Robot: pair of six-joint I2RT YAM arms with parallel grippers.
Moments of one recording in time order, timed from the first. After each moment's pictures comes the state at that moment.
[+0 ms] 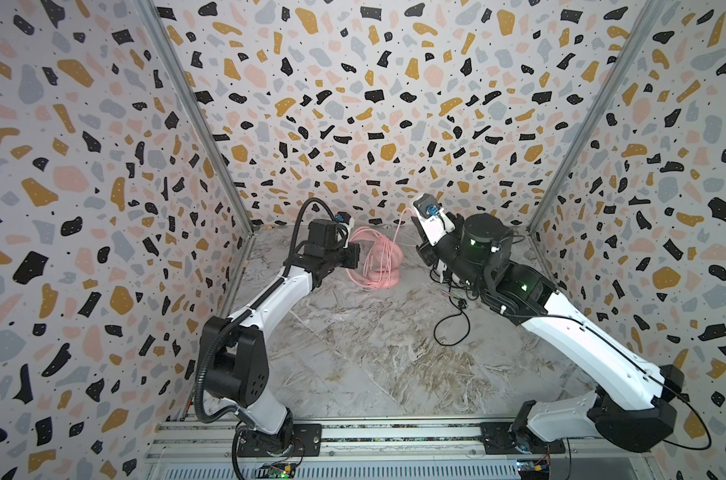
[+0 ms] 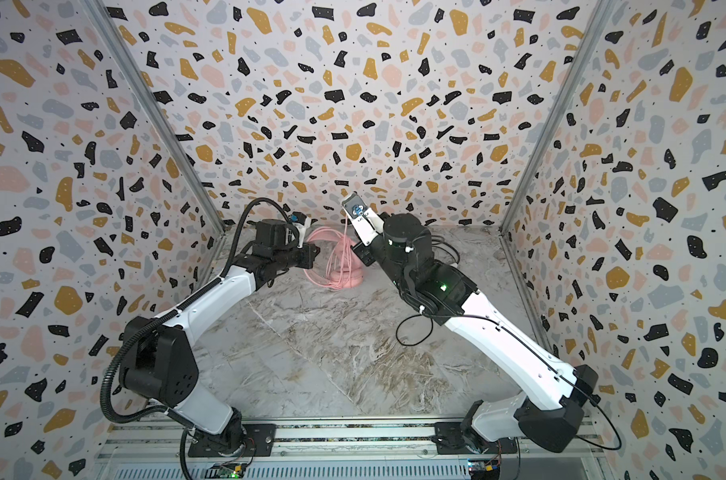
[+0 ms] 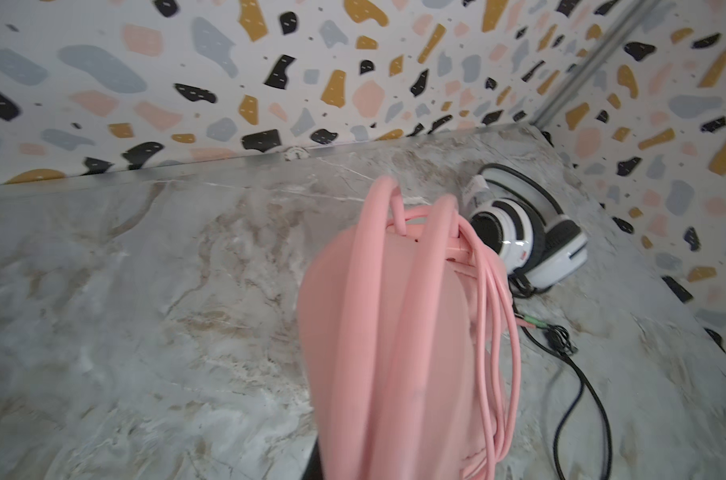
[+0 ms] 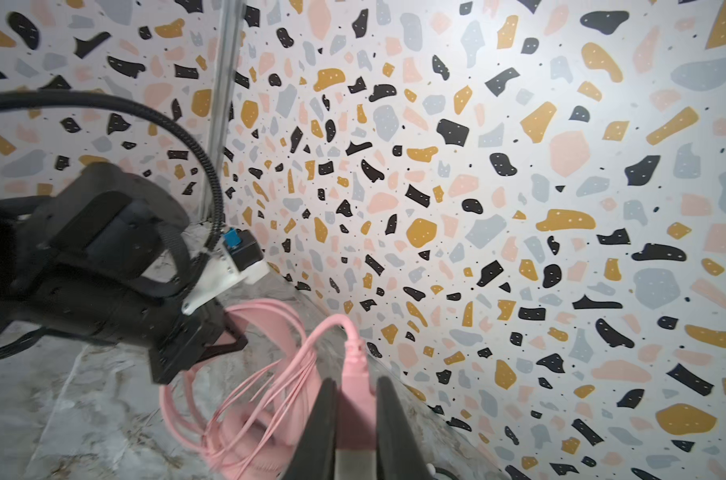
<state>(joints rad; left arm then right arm) -0.32 1.62 1.30 -0.27 0.30 -0.13 0.84 1.38 1.65 -0.34 0.32 -0.36</state>
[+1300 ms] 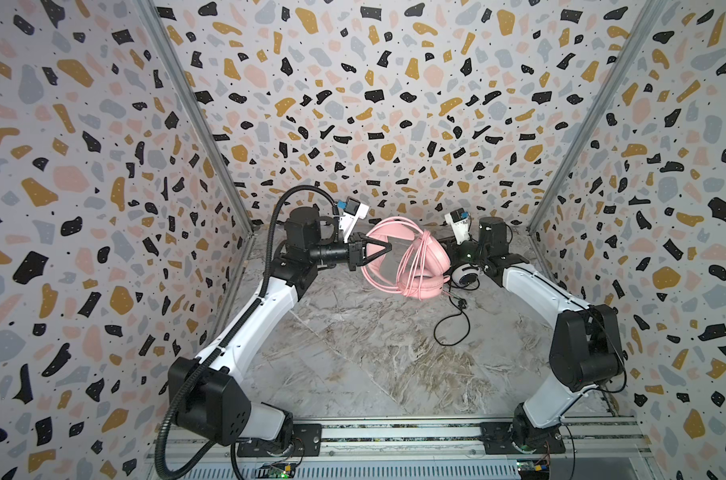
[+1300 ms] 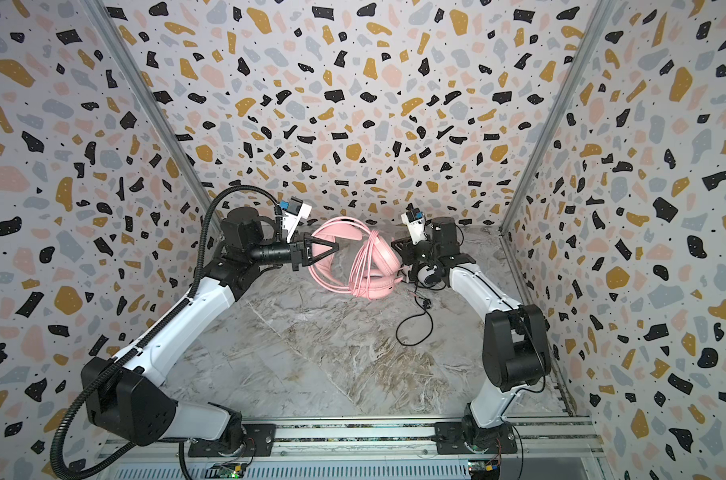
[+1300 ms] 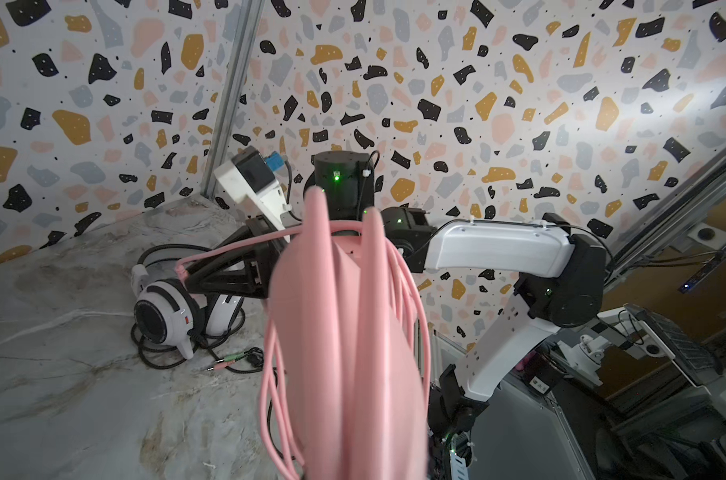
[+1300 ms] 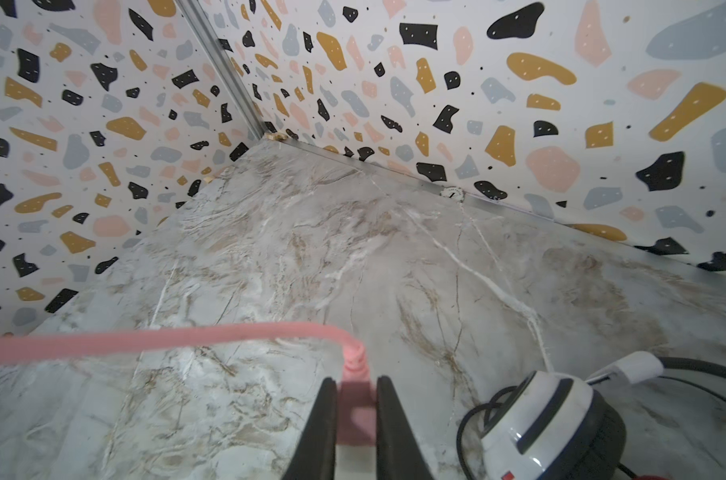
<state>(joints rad) -0.34 1.41 1.31 -0.02 1.09 -0.38 0.23 1.69 1.28 -0.03 -0.59 0.03</state>
